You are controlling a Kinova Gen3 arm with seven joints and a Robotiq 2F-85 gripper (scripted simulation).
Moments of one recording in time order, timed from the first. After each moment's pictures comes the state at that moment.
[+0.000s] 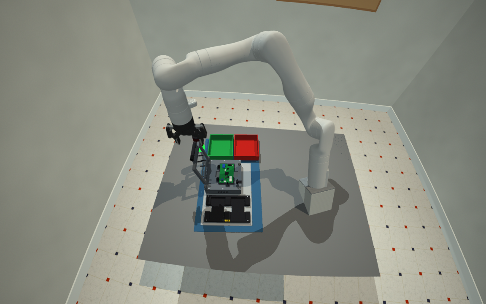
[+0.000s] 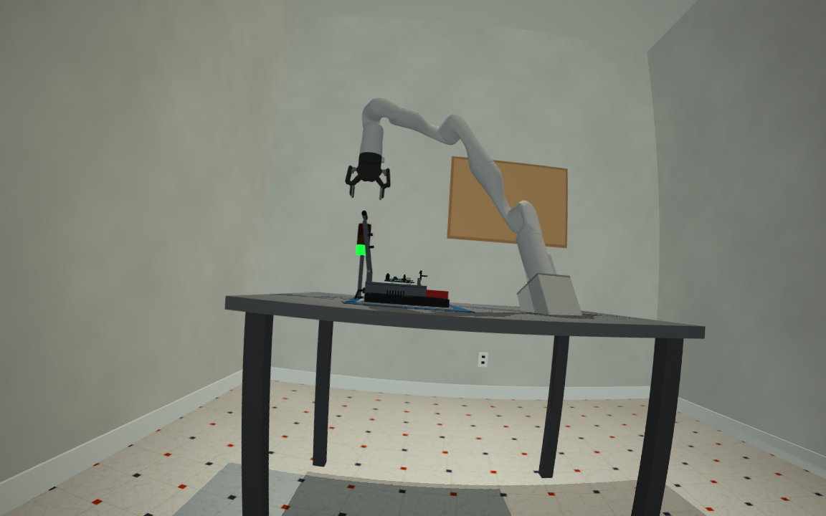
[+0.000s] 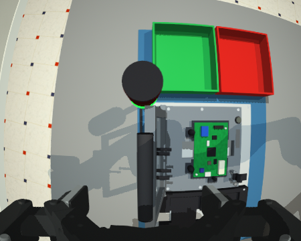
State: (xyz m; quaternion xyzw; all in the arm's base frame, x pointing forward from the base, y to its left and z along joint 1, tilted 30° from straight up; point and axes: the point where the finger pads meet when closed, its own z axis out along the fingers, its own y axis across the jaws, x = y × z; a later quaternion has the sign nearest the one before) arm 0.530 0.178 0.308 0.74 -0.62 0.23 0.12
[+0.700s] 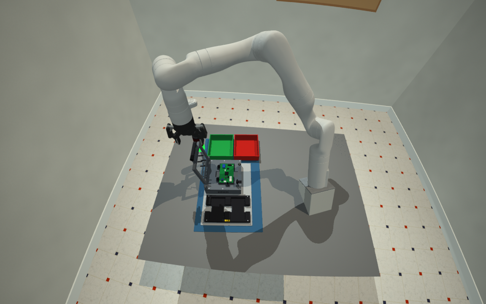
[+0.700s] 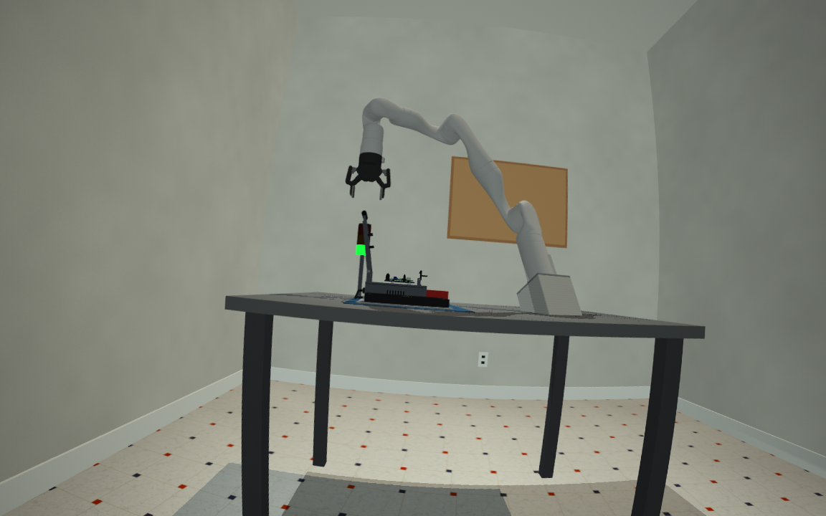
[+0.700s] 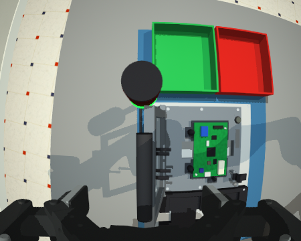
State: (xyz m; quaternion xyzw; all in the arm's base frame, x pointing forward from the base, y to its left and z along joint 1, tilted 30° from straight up) arm 0.530 0.178 0.308 0.74 -0.62 0.23 0.12
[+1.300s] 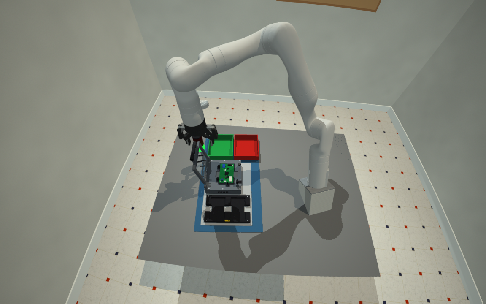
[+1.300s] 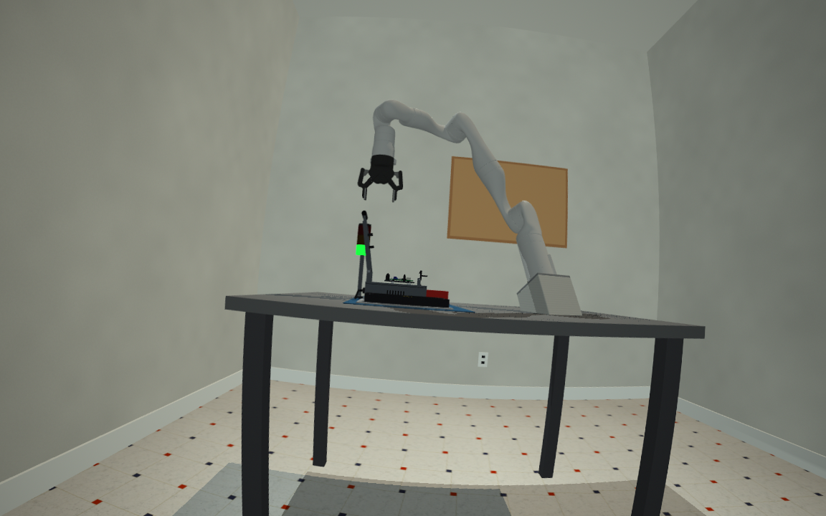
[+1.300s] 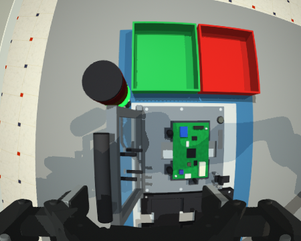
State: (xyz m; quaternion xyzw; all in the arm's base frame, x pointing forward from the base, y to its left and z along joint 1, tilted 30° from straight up) arm 0.491 0.168 0.299 0.74 -0.62 0.23 0.12
